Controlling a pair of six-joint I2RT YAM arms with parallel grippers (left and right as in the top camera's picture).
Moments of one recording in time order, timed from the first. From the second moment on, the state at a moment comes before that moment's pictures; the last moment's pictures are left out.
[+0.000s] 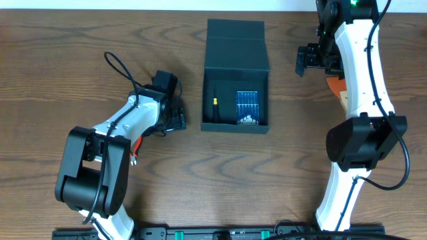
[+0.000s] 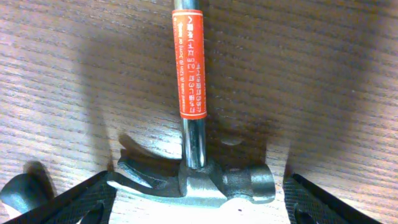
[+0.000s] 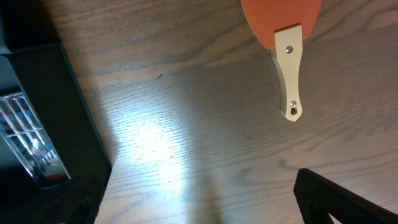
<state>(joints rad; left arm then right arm) -0.28 1.85 1.09 -0.68 -0.02 -0.47 0.04 2.19 2.30 -1.67 0.17 0.26</state>
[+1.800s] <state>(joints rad) -0.27 1.91 1.15 -0.73 -0.02 -0.49 0.04 2.19 2.30 -1.67 0.17 0.26</state>
